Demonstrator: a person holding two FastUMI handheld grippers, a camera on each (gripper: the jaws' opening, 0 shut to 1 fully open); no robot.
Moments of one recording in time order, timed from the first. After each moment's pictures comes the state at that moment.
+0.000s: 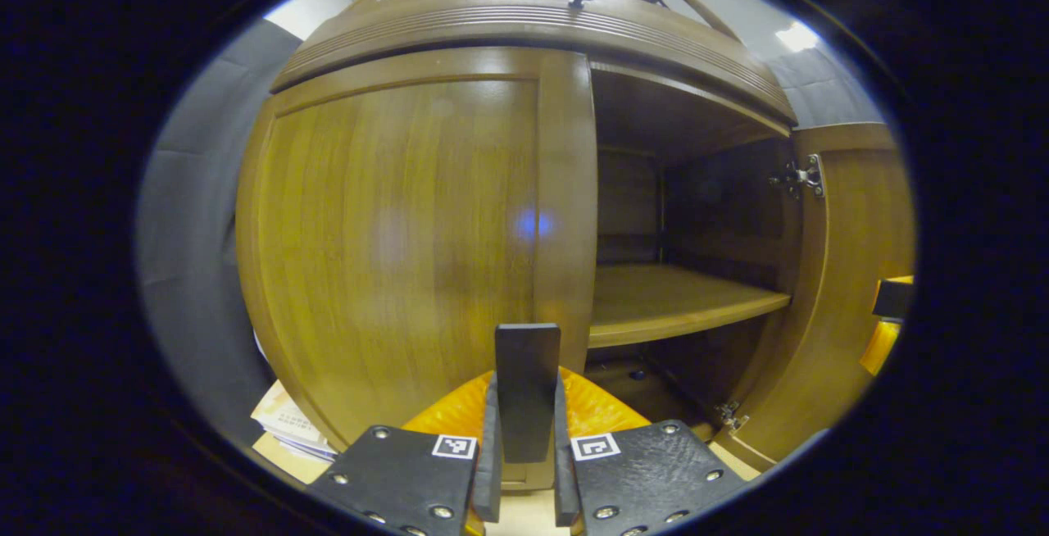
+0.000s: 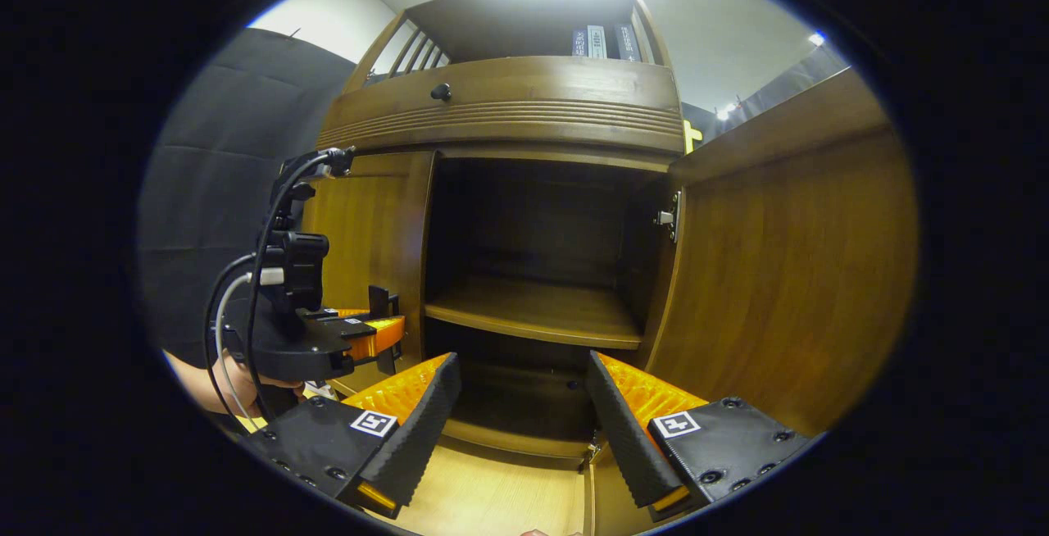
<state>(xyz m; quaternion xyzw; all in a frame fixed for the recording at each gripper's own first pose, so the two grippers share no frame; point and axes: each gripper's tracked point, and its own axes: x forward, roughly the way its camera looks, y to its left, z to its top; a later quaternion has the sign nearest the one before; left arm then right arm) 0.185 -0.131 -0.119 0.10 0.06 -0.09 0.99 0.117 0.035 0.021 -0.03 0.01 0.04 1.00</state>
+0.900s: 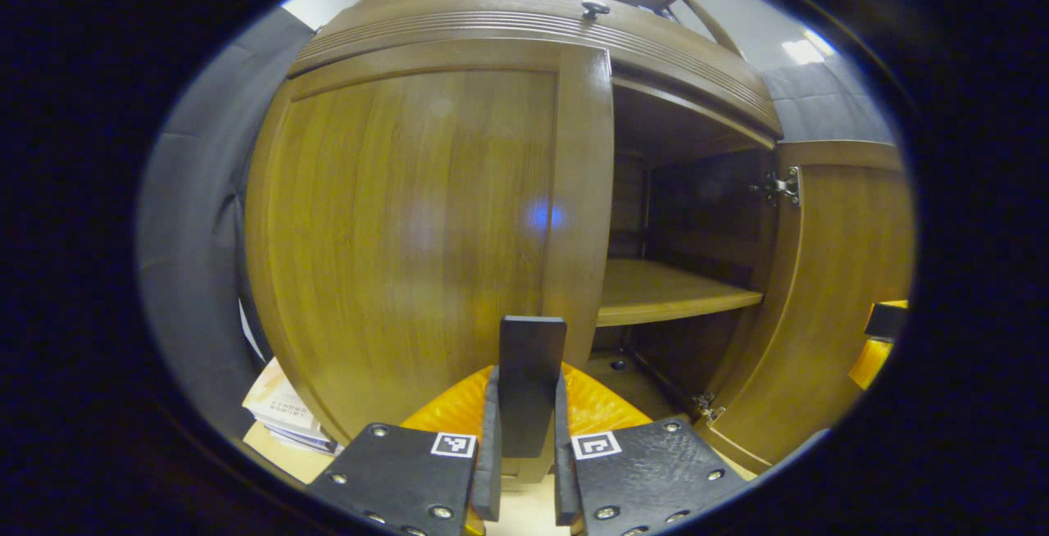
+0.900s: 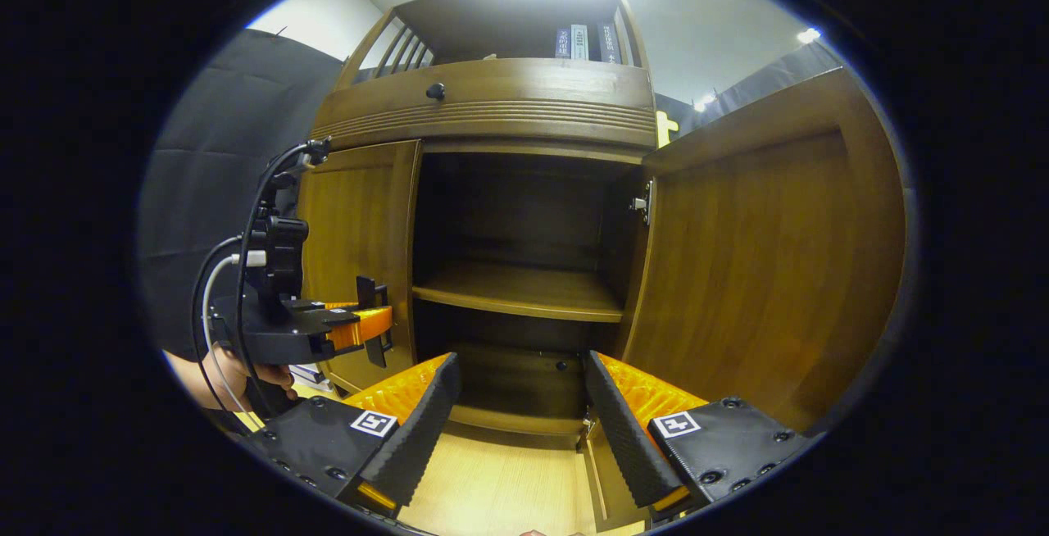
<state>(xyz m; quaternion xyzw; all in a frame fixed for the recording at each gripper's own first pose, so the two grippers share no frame) 0.158 -0.126 -0.116 0.08 0.08 -0.13 0.99 0.104 0.032 0.020 -0.02 0.04 -0.01 1.00</state>
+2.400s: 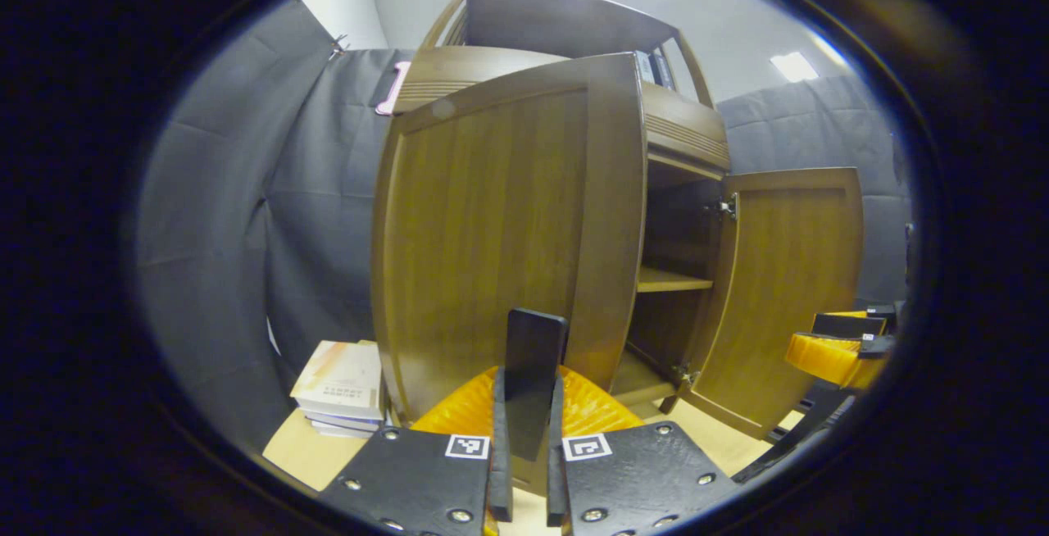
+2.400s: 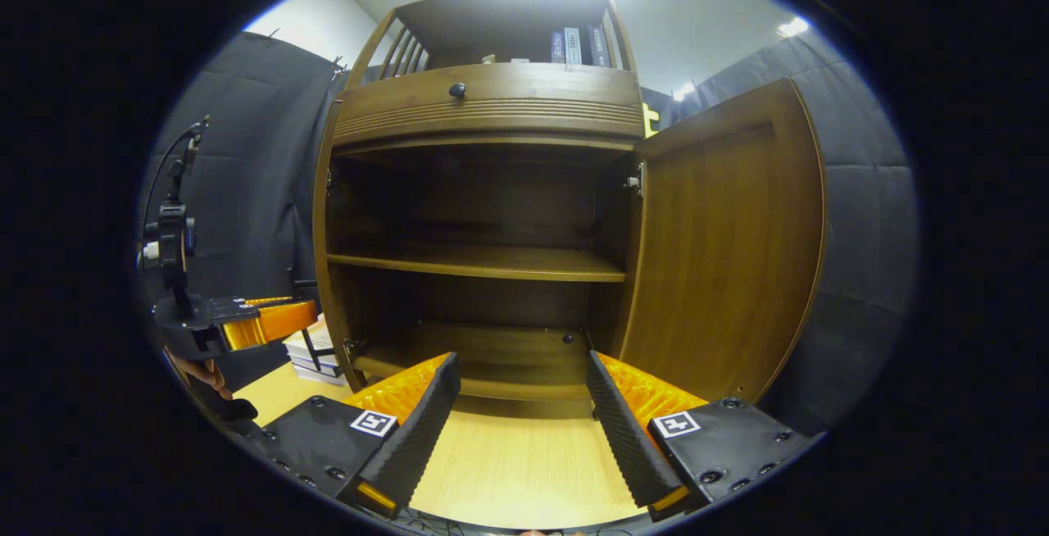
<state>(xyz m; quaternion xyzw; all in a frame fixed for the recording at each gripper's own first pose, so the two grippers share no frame) 0.019 -0.023 -0.095 0.07 0.04 -0.15 0.99 0.091 0.047 0.013 0.01 0.05 -0.03 1.00</state>
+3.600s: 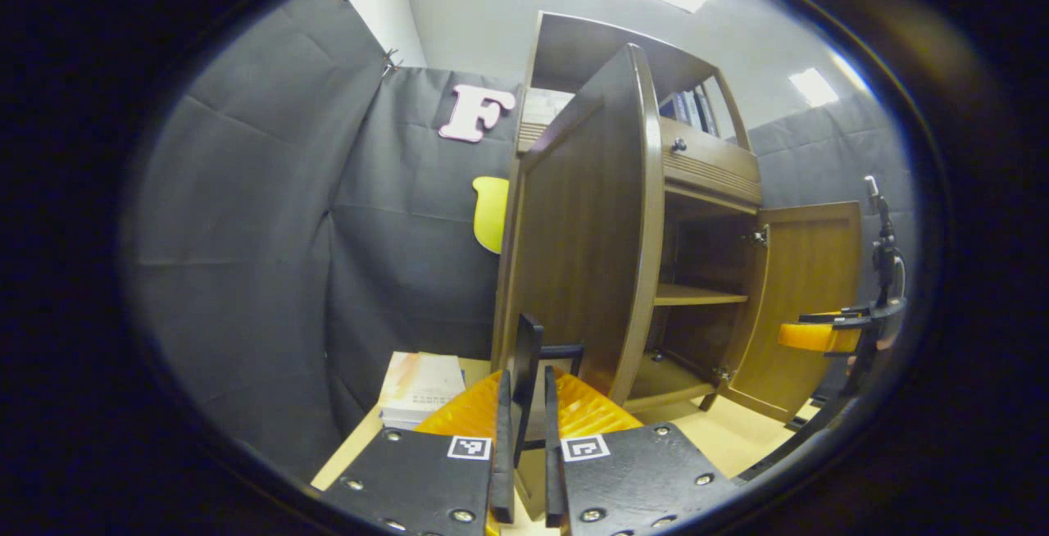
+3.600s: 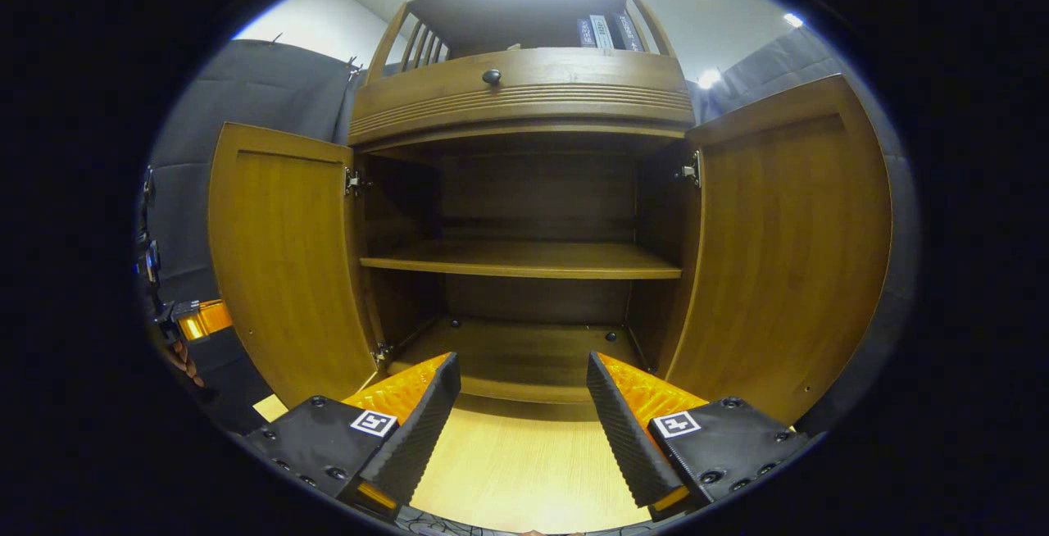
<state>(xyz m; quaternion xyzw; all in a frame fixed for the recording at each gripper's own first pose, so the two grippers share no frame) -0.024 0.144 -0.057 0.05 -0.01 -0.11 0.99 0.099 0.072 0.012 0.02 0.06 0.02 1.00</state>
